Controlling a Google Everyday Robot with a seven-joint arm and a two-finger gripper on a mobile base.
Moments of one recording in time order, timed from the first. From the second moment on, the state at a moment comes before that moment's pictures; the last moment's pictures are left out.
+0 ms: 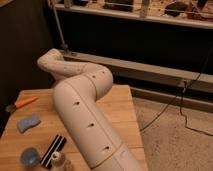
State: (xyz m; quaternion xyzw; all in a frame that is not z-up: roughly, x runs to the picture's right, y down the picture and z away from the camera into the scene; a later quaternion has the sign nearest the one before) arm -0.190 -0.005 0.932 -0.23 0.27 0.40 0.84
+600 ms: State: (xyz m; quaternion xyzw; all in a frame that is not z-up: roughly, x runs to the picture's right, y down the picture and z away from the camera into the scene) arm -0.050 -0.013 0.946 -0.21 0.36 0.49 0.77
